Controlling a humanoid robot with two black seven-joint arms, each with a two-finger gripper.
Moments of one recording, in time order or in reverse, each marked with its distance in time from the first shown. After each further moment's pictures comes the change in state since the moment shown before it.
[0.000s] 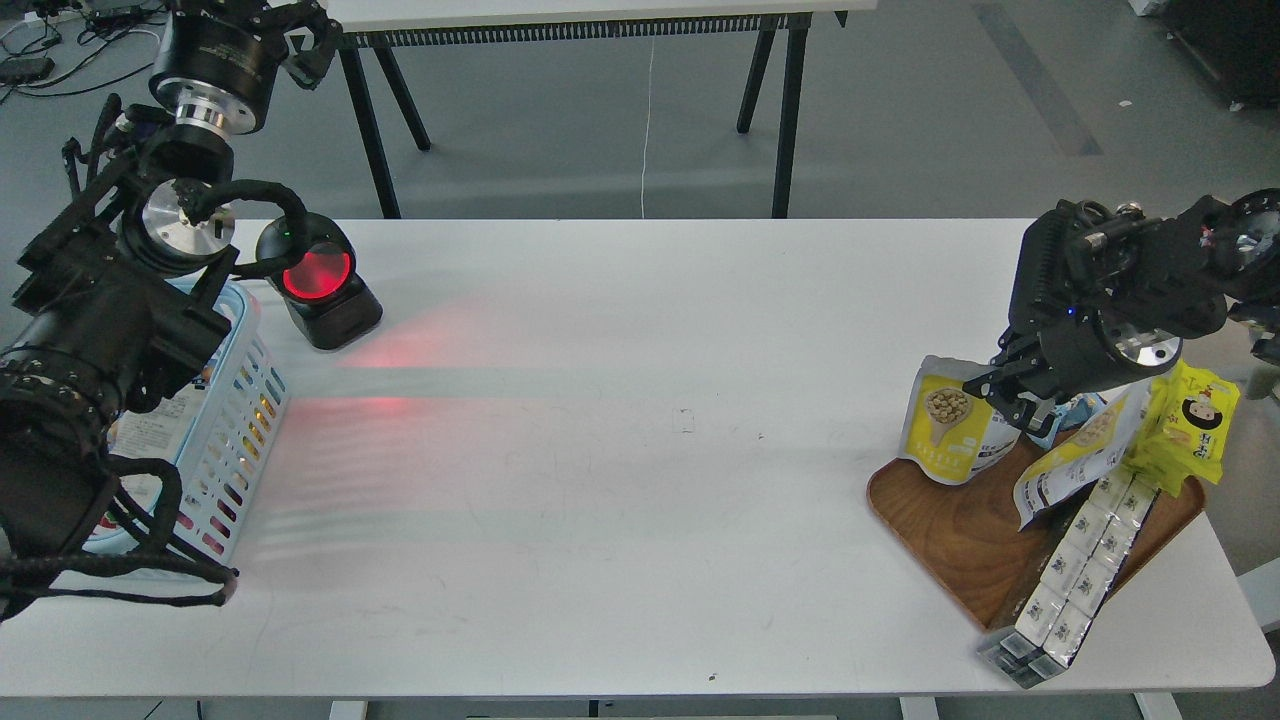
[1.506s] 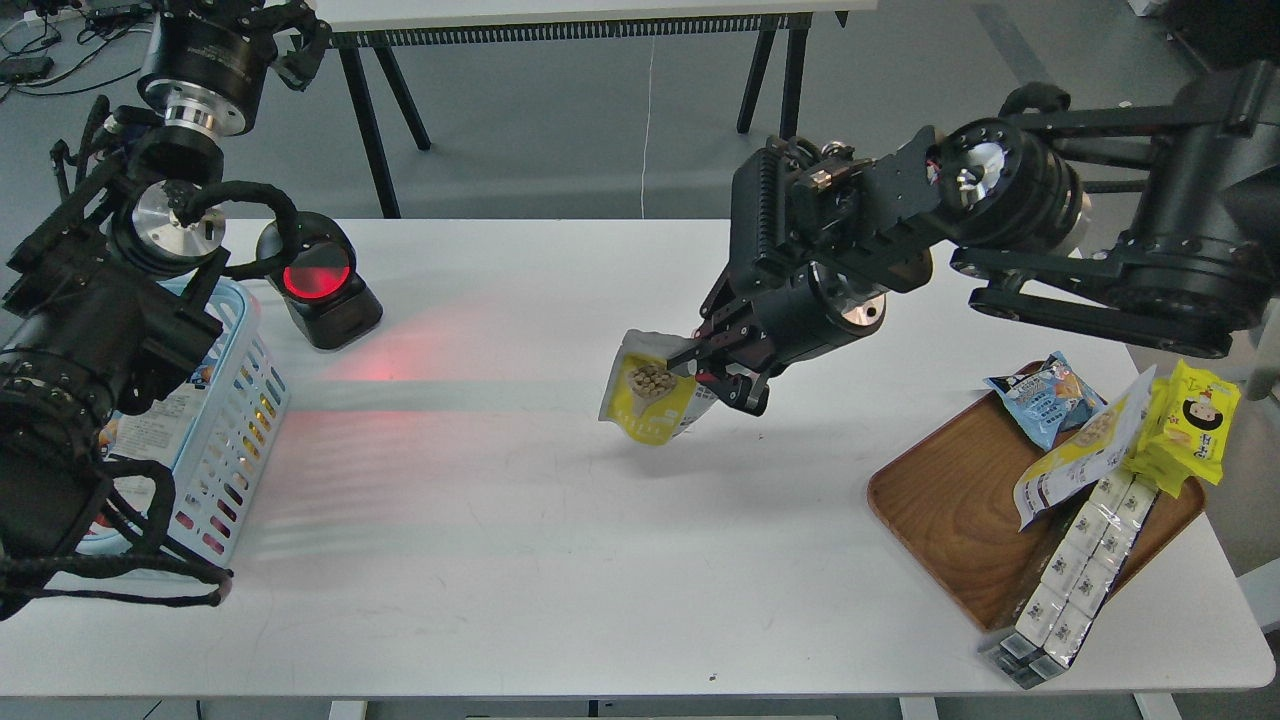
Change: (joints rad) left arm 0.006 0.008 0.000 0.000 -0.001 0.000 0.001; right arm -0.060 0.380 0.401 0.013 0.081 0.065 0.000
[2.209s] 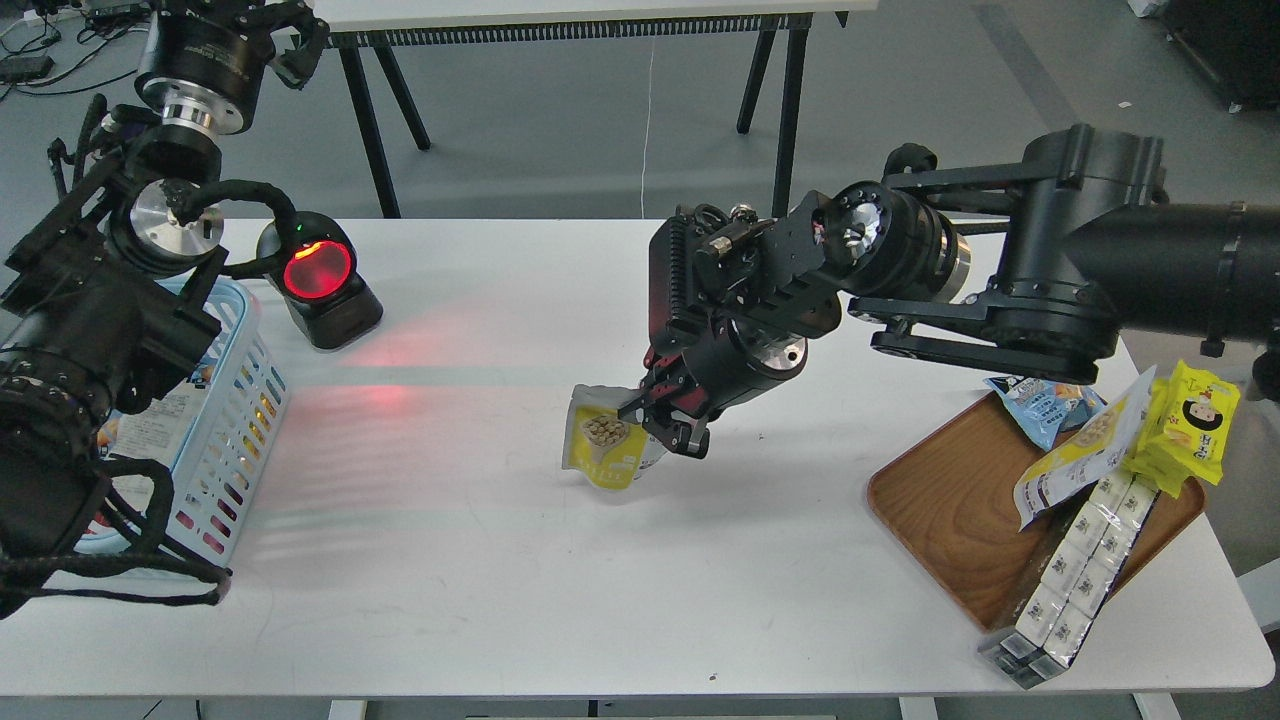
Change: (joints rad) left arm -0.004 0.004 0.000 -0.001 0.002 0.000 -0.002; right arm -0.061 0.160 -0.014 -0.119 -0.014 0.001 0.000
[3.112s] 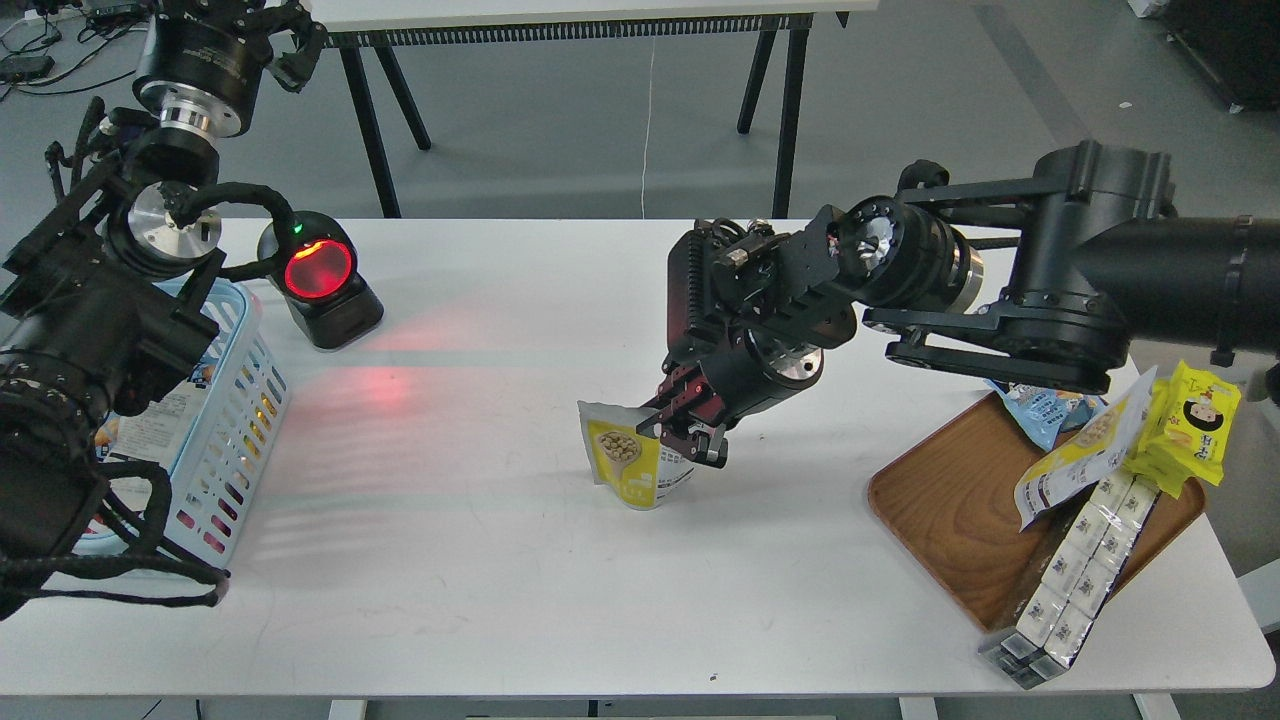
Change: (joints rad) left arm 0.004 0.003 0.000 0.000 0.000 0.000 0.001; right arm -0.004 -0.046 -0.011 0.007 0.008 -0.001 0.000
